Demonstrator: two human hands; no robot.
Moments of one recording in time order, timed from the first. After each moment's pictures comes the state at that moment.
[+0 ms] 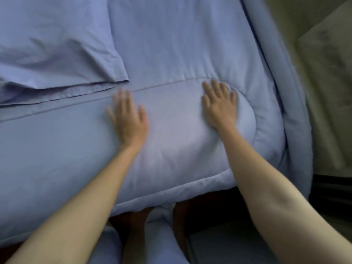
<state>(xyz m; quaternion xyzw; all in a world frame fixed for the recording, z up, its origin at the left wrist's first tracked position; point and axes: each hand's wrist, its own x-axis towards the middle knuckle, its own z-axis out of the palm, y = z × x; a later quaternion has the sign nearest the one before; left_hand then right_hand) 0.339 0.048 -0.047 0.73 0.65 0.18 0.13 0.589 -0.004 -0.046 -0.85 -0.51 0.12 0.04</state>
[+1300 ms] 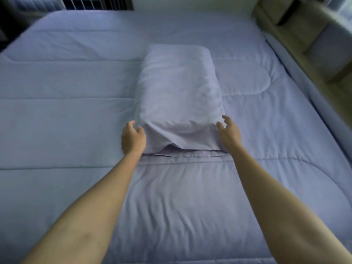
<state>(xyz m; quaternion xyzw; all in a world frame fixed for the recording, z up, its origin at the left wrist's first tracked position) 0.015 0.223 0.085 0.51 0.77 0.30 0.24 0.300 0.185 0.099 -0.79 -0.43 0.30 0.32</state>
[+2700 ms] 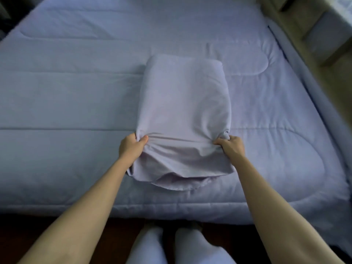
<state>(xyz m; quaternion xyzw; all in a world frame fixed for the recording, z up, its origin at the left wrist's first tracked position) -0.050 0.058 0.096 0.55 0.74 0.19 0.33 0.261 0.011 0.102 -0.82 -0.31 0.37 0.29</state>
